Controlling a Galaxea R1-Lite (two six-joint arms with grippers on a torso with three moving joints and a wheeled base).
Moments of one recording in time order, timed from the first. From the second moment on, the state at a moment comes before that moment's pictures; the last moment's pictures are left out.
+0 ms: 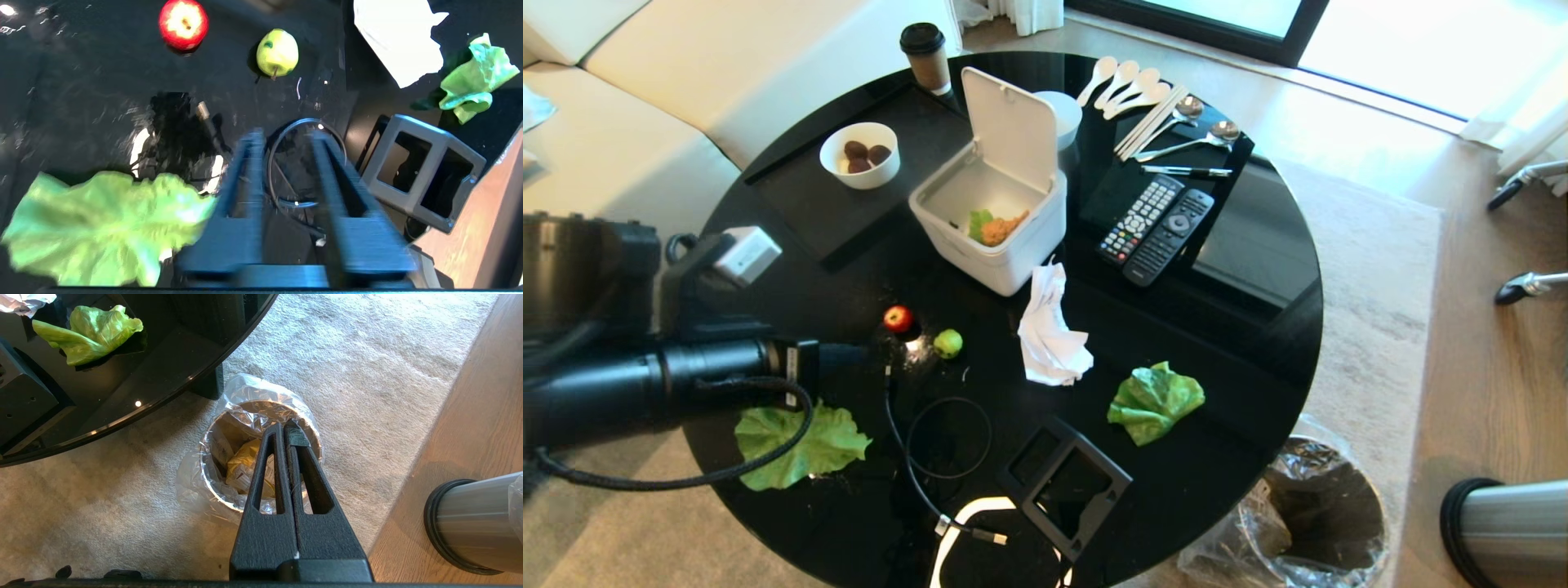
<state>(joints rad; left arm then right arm) -0.21 1.40 -0.78 -0.14 -0.25 -0.08 0.01 0.00 0.00 0.00 0.05 -0.03</state>
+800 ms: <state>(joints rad) -0.27 1.66 -0.98 -0.13 -0.25 -0.05 0.01 0.00 0.00 0.00 0.05 -0.03</state>
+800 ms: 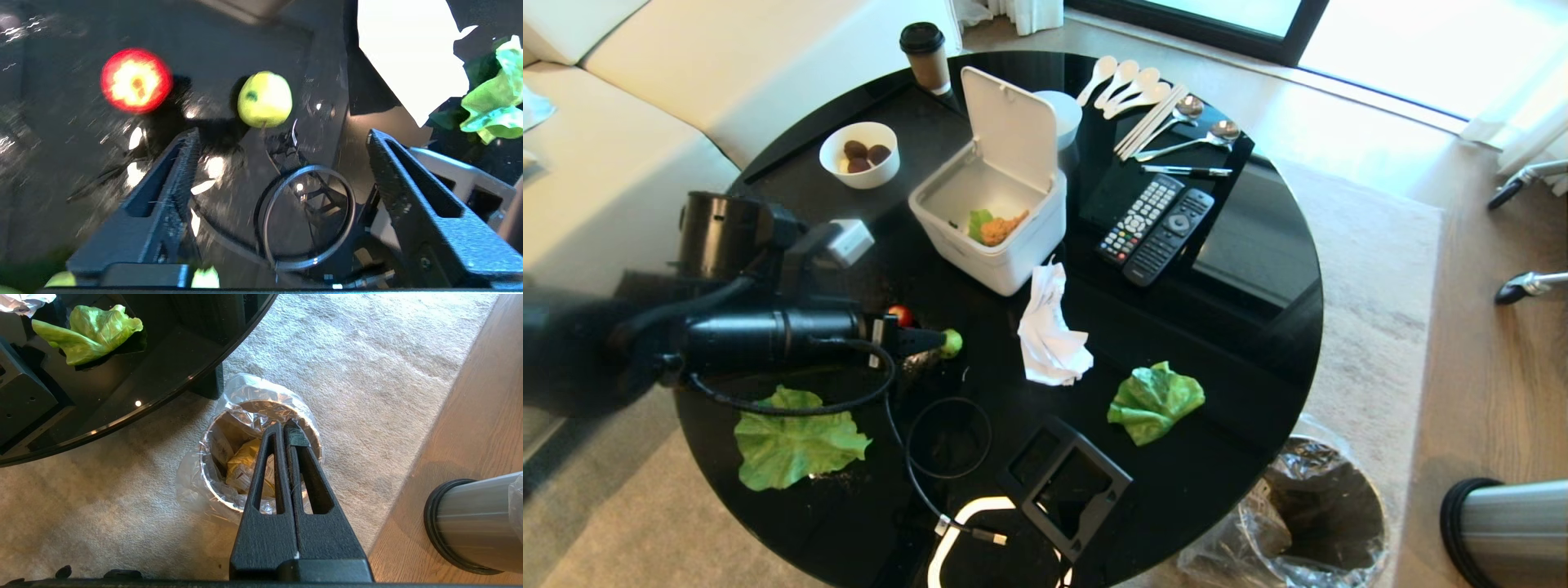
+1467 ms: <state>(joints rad) -0.32 1.81 -1.07 -0.13 -0.24 0.08 0.01 0.00 0.00 0.00 0.05 -0.03</state>
